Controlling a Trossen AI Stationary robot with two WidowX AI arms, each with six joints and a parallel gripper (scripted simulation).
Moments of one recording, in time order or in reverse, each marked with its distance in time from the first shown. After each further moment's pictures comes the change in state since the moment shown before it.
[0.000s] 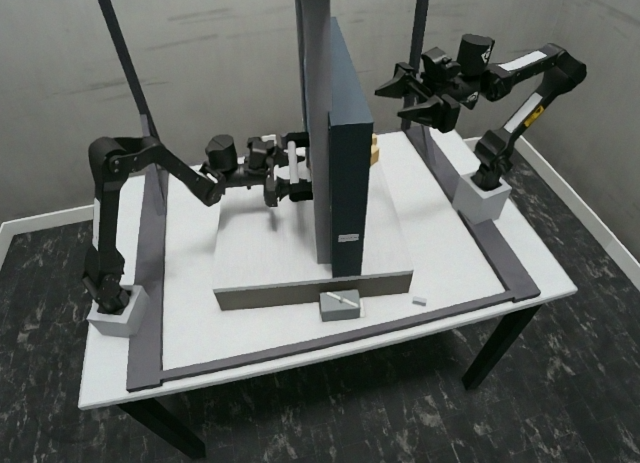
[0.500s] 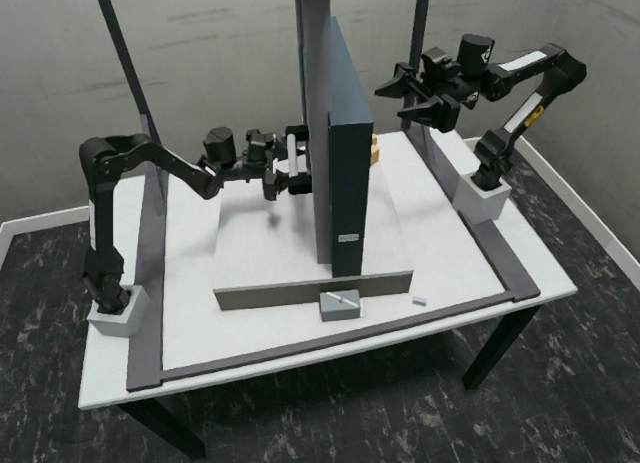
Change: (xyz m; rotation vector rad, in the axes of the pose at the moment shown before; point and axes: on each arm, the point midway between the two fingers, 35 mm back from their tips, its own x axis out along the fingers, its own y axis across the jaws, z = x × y) left arm 0.000 0.000 0.000 0.000 0.000 0.000; right arm 0.000 0.000 0.020 -0.002 0.003 0.001
